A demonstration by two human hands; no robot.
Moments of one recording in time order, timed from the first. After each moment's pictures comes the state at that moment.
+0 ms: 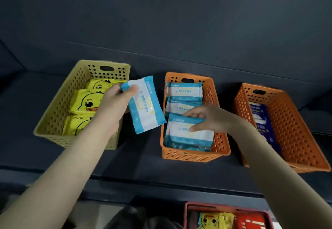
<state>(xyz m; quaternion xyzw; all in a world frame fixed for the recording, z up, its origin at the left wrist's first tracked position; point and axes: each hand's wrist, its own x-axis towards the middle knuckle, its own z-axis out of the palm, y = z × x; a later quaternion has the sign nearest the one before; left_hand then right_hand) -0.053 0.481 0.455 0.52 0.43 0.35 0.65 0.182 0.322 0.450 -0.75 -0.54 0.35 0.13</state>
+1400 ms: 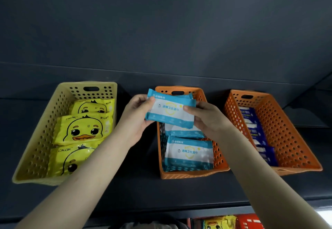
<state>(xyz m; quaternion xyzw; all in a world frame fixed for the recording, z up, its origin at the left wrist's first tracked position) 0.013 0.490 0.447 0.44 0.32 0.26 0.79 0.161 0.351 0.468 -0.63 -0.13 0.46 0.62</state>
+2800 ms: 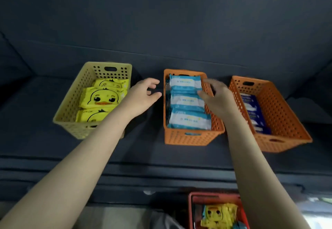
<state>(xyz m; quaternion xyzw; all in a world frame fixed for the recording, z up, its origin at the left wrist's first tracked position) -0.047 0.456 0.459 0.82 0.33 0.19 0.42 0.140 0.297 0.472 -0.85 -0.40 0.02 0.34</state>
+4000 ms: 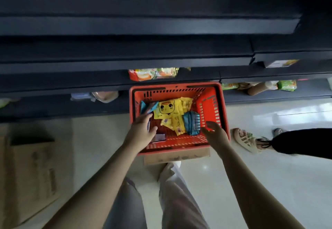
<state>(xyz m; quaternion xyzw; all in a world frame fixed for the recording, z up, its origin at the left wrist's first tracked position) -0.059 0.025 0.107 0.83 0.35 -0.10 0.42 0.112 -0.184 0.127 -0.90 -0.04 0.35 0.26</state>
